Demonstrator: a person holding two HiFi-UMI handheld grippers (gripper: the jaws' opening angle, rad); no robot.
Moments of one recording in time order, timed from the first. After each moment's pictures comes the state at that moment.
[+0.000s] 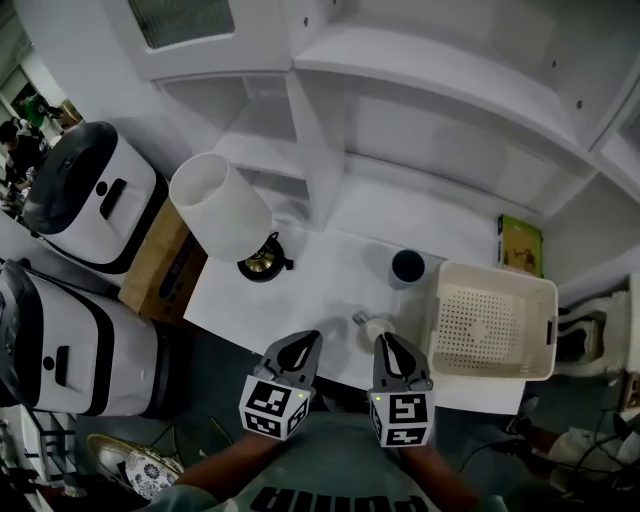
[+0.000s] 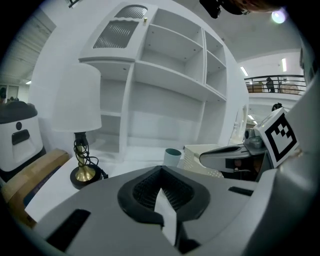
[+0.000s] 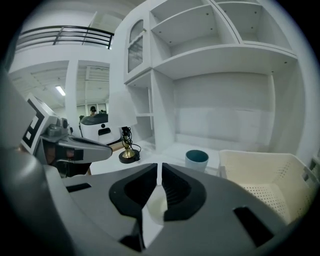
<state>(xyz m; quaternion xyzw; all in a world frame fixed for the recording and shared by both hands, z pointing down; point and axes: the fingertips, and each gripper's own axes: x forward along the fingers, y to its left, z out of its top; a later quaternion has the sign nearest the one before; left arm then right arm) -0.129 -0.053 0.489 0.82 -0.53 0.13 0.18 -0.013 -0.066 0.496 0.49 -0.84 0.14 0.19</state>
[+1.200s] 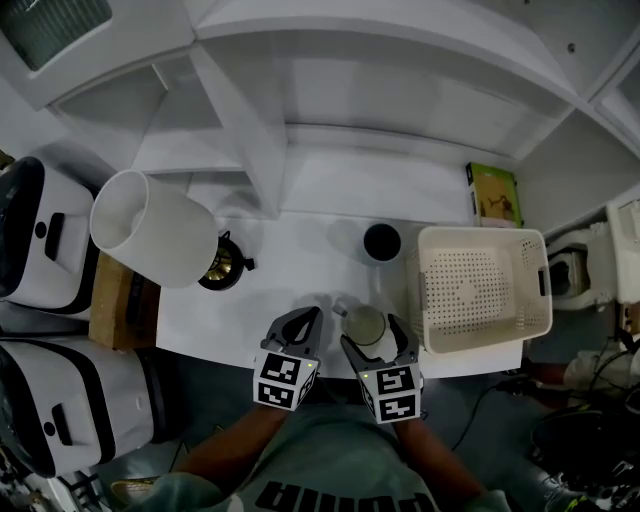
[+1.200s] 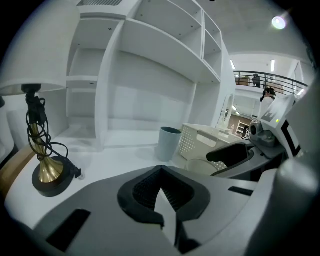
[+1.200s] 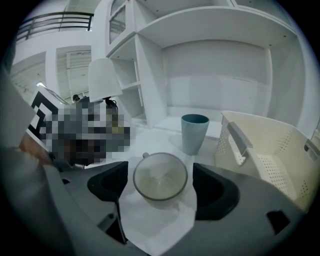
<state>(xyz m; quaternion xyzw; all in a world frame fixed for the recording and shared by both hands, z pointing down) -0.098 -0.114 0.580 0.86 -0.42 0.19 0.20 -0.010 -0.076 0.593 0.51 -0.78 0.23 0.27</state>
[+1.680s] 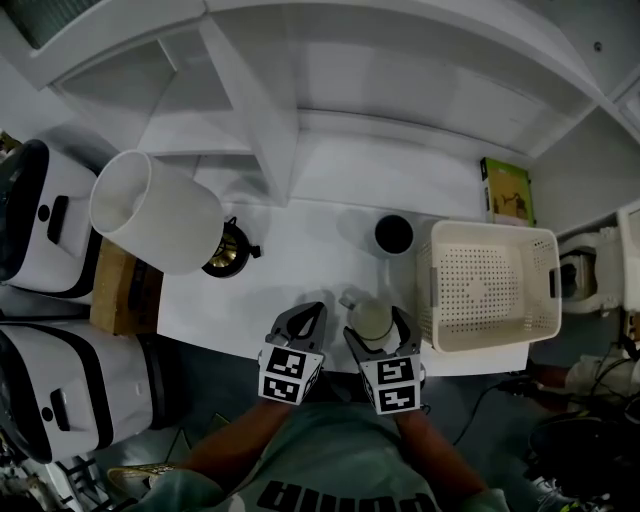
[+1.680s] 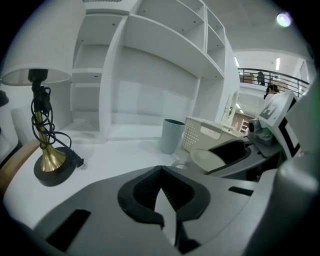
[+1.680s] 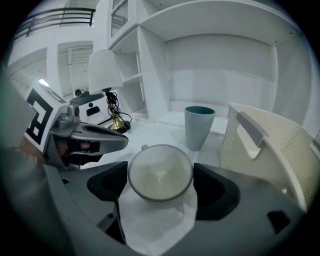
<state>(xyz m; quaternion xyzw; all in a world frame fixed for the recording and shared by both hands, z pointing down) -0.105 -0.107 0.604 0.85 -0.44 0.21 0.21 -0.019 -0.080 0.611 0.49 -0.79 0.24 0.28</state>
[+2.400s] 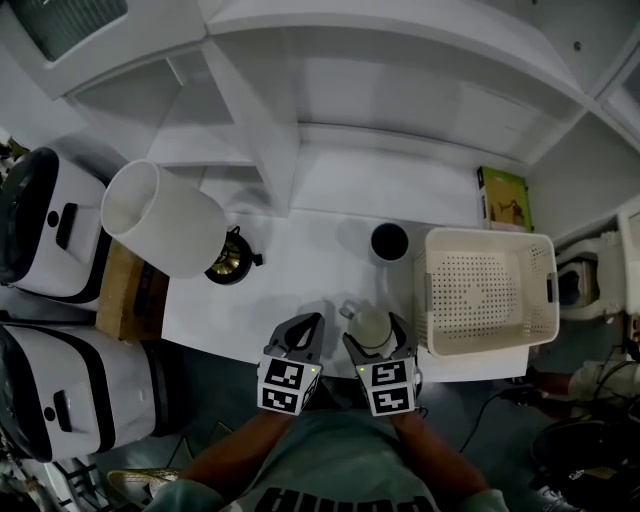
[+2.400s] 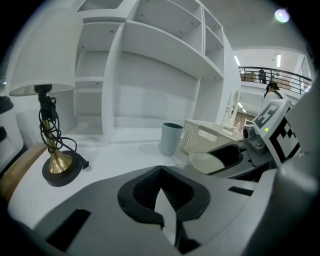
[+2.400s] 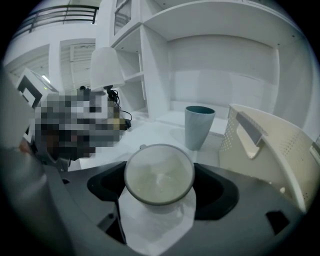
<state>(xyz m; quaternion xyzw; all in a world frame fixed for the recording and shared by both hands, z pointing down) -0.105 -0.096 0.587 0.84 -0.45 0.21 0.21 -0.017 -0.077 0.614 0.49 -0.79 0.23 0.29</state>
